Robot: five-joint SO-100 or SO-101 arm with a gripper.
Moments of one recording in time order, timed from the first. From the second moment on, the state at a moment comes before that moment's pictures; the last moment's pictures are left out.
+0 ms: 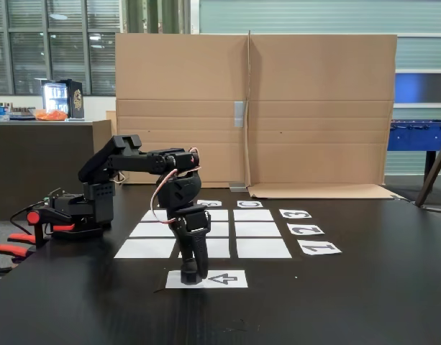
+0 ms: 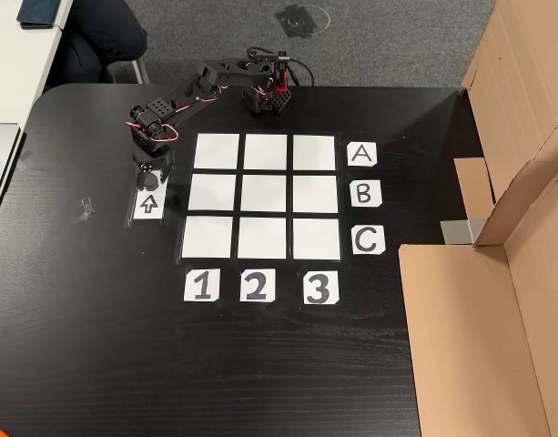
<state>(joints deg) 39.2 32.3 29.4 84.5 11.3</state>
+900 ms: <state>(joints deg) 39.7 31.6 29.4 83.1 12.7</state>
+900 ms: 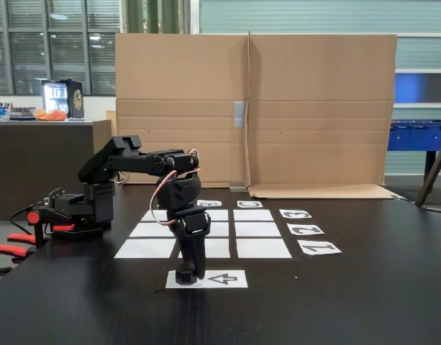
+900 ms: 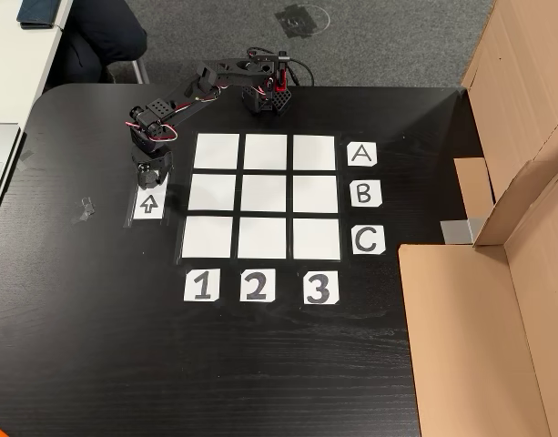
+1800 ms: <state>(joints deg) 41.8 31.6 29.4 85.3 13.1</state>
